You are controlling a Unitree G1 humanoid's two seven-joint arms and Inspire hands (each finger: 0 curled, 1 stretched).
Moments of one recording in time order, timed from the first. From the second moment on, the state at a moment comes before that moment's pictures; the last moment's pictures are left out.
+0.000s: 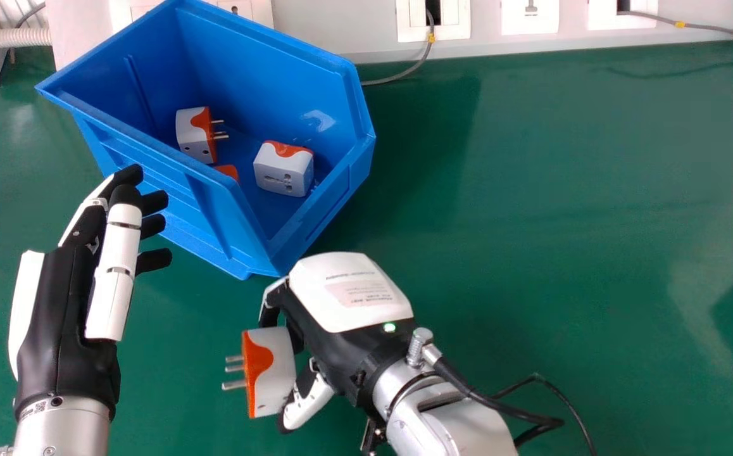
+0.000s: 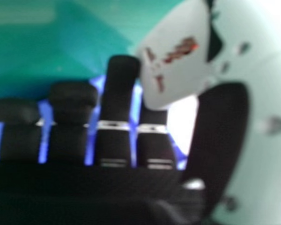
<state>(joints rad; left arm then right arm) 0.30 0.07 0.18 -0.65 0.04 0.31 0.00 -0.24 -0.01 0.74 -0.02 -1.05 0.37 0.19</state>
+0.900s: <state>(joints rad) 0.27 0.09 0.21 -0.59 0.02 0.30 0.00 -0.09 -0.10 0.57 -0.31 -1.03 0.43 0.25</state>
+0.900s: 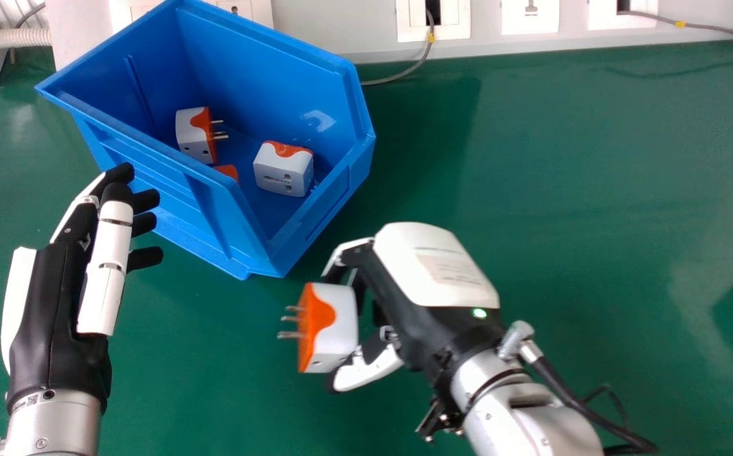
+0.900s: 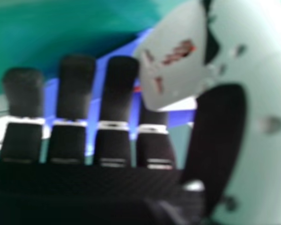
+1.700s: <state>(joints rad) 0.28 0.09 0.21 -0.58 0.02 0.29 -0.01 -0.41 -0.13 0.40 -0.19 -1.03 0.41 0.25</state>
